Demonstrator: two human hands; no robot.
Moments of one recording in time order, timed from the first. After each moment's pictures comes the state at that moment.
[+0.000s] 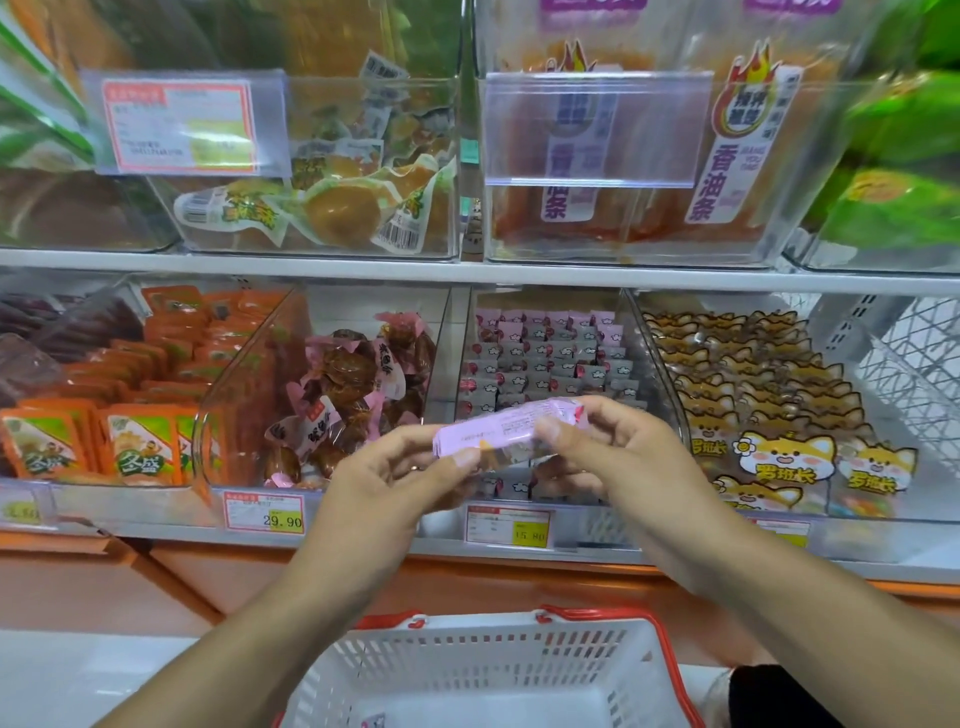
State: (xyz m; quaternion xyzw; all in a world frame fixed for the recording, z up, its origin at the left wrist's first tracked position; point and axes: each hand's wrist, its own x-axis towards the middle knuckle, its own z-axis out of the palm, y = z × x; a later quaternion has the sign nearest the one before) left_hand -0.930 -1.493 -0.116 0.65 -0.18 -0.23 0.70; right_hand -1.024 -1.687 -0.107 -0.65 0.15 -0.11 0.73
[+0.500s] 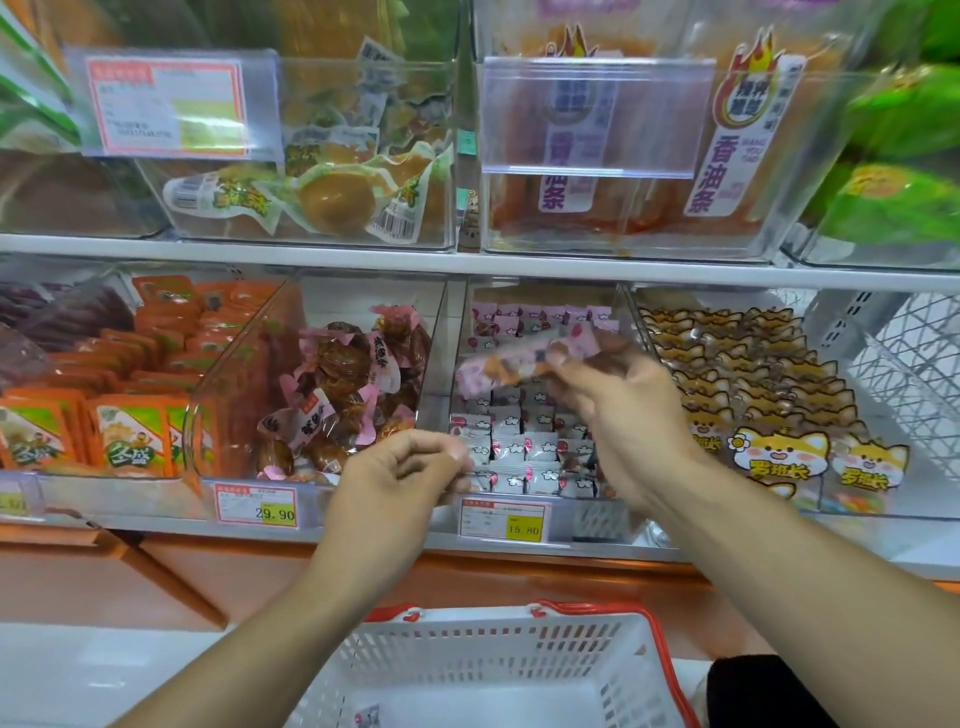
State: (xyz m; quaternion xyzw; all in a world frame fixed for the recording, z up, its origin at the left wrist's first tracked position) left_hand -0.930 -1.507 -0.133 0.72 -0.17 -0.17 0.65; right_hand -0.981 -1.700 -0.099 -0.54 0.23 -0.27 0.76
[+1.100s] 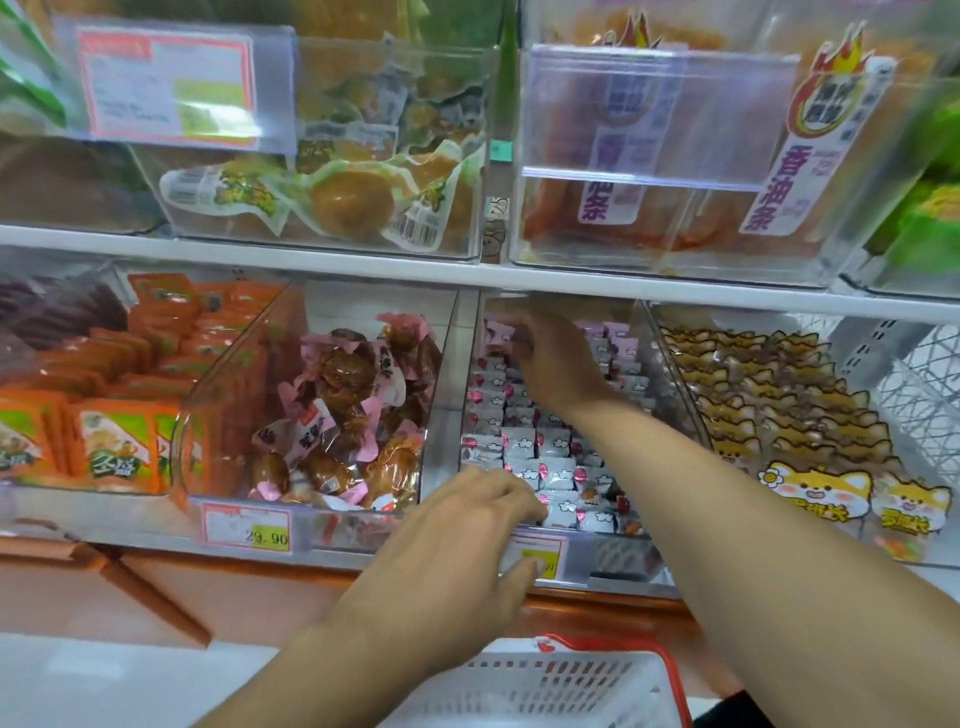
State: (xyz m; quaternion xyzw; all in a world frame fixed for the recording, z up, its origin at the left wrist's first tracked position) left_hand -0.934 -1.521 -0.136 0.83 -0.50 -0.02 0.25; right_hand -0.856 -1.747 -0.141 -0.92 0.09 -0.24 0.30
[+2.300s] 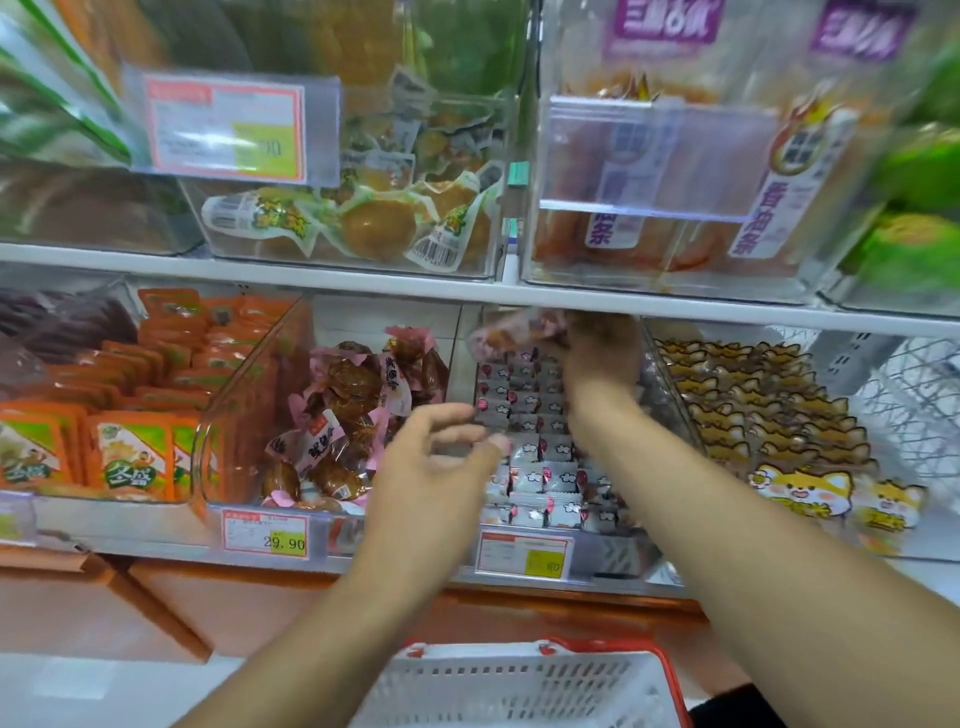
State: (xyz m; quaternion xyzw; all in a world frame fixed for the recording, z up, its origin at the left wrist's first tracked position) left_hand -0.926 -1.522 -0.101 0.73 -0.13 -0.14 0.66; right_hand -0.890 -1.704 -0.091 -0.63 0.32 -0.36 0.60
